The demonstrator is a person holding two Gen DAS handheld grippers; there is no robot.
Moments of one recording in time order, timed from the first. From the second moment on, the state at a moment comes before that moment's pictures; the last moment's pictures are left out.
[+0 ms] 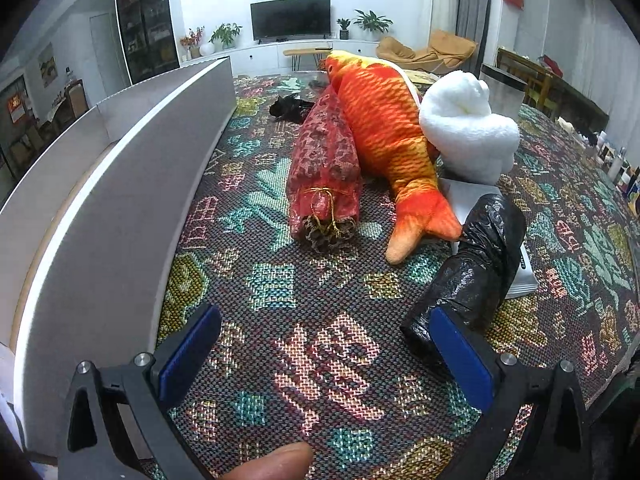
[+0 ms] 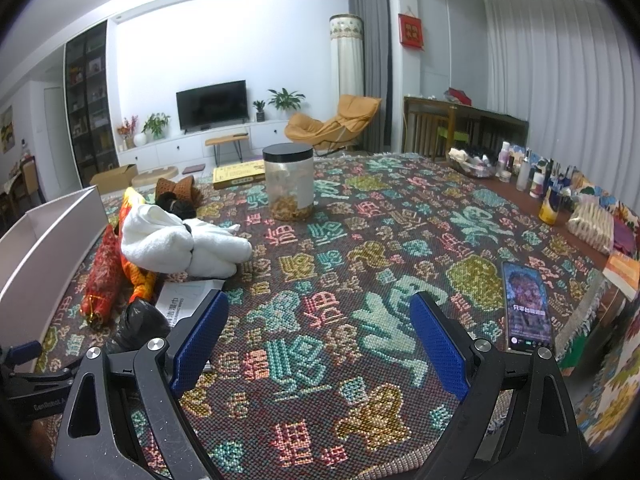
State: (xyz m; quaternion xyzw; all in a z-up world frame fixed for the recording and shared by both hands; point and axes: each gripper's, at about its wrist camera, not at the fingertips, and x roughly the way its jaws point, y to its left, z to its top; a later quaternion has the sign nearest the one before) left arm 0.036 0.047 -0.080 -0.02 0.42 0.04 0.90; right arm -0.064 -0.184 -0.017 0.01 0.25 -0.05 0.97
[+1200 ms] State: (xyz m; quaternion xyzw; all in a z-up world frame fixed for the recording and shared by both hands) left arm 0.049 0.056 -0.106 0.03 0.48 0.09 0.87; right arm -0.062 -0.190 -0.017 0.02 0.26 -0.05 0.96
